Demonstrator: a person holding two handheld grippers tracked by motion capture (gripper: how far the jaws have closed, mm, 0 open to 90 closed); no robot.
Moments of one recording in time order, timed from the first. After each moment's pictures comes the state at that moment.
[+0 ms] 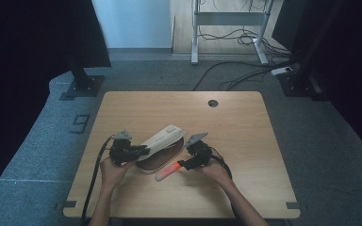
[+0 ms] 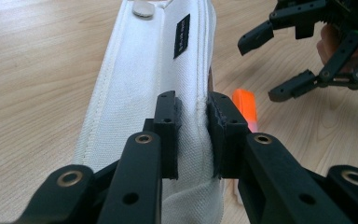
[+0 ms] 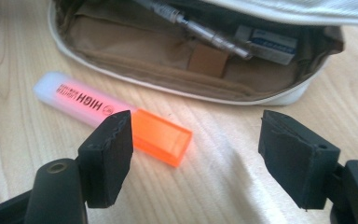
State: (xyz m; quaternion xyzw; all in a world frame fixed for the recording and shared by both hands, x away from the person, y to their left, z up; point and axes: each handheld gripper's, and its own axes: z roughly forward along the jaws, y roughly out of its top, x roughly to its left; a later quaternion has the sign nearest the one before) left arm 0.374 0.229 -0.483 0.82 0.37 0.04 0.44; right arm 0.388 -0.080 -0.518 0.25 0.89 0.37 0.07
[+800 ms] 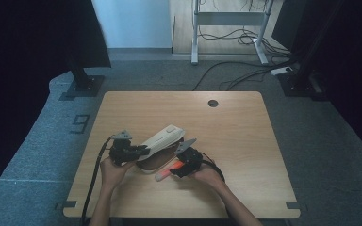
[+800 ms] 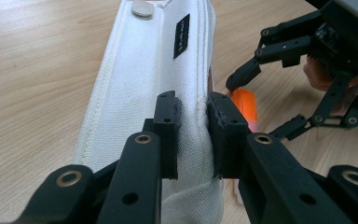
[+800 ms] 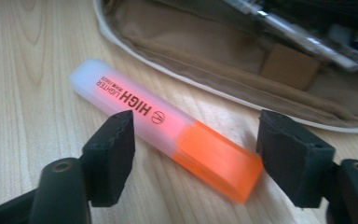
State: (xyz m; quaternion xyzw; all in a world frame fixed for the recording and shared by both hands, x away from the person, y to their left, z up) left arm 0.374 0.229 -0.483 0.82 0.37 0.04 0.44; right arm 0.380 -0.049 -0.536 0.19 0.91 0.36 0.04
